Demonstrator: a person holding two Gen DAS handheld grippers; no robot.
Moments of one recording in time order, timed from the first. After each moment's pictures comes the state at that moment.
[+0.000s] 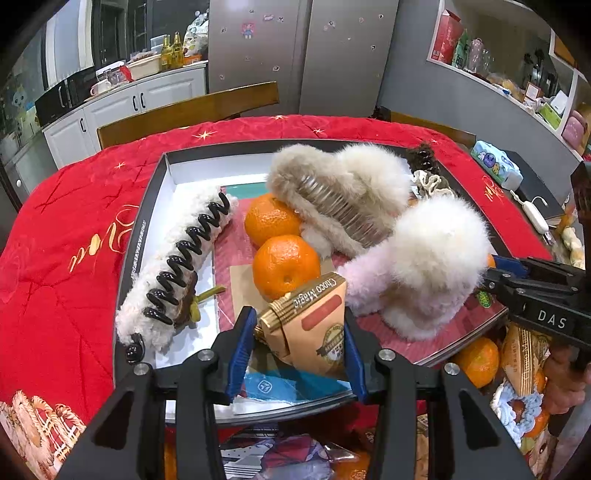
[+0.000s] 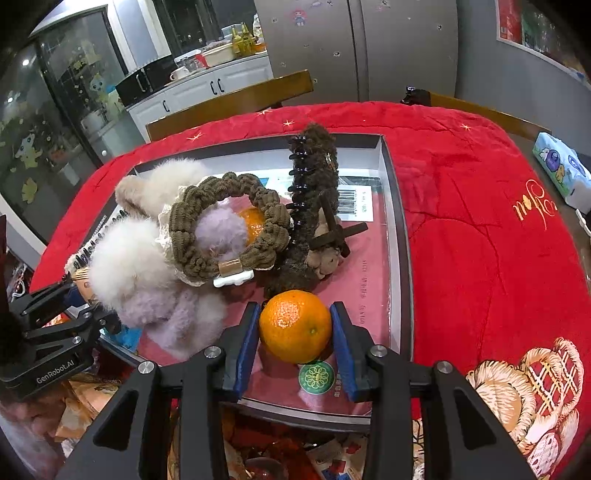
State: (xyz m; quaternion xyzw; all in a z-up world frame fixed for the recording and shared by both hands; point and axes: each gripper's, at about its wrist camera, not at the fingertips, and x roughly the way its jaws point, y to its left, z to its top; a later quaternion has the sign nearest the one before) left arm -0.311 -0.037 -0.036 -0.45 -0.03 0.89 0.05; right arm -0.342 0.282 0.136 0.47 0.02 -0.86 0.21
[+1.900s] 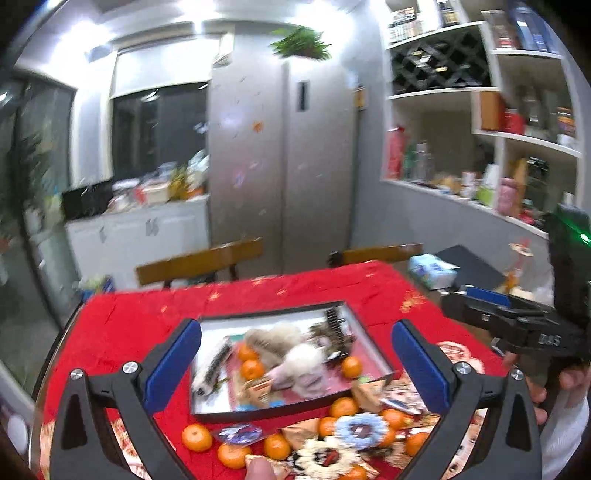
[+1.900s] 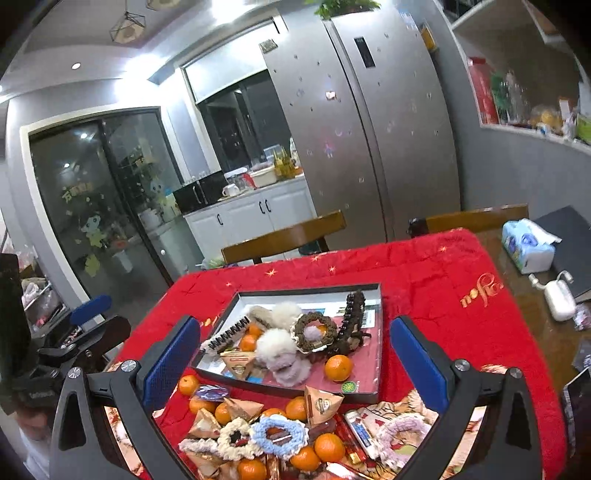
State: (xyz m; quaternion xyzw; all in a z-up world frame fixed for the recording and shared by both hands) left arm -0.140 0.010 0.183 -0.20 0.00 0.98 0.07; right arm -0.209 0.359 0.308 0.25 -0.07 -0.92 0.28
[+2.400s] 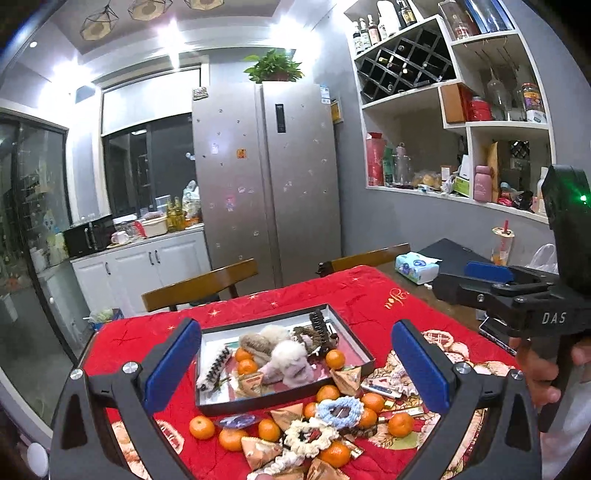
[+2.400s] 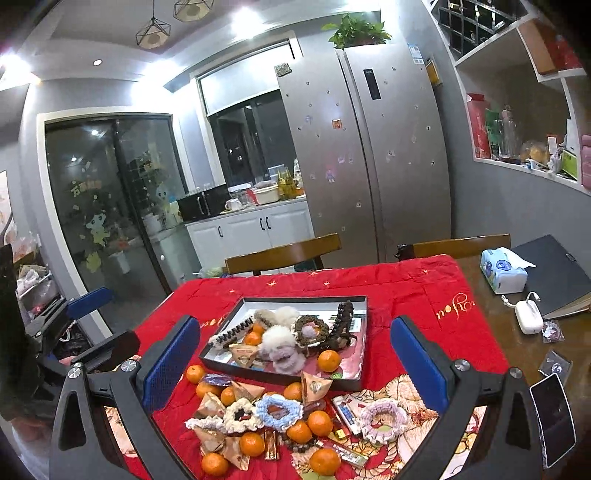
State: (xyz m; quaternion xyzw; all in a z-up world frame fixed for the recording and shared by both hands) left arm -0.064 0.049 0.198 -0.17 0.05 0.98 0.05; right arm -0.147 0.383 0.325 0.21 -0.05 -0.93 0.28
